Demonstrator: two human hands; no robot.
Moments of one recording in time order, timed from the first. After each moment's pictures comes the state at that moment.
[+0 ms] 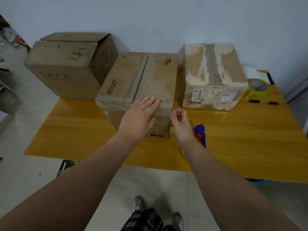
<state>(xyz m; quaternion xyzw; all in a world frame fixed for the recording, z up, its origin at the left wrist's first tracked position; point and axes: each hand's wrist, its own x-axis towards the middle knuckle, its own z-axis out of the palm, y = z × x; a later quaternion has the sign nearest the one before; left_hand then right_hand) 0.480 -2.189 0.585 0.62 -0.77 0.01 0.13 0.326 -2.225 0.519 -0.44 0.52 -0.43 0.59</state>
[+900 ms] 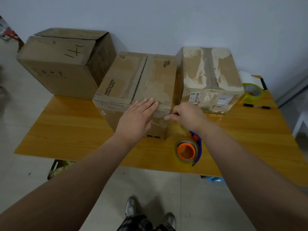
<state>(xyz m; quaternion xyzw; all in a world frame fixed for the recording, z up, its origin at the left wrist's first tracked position) 0.483 -2.188 0.582 0.61 -0.78 -0.01 0.15 0.293 -2.263 0.585 -0.85 0.48 -0.07 0.21</state>
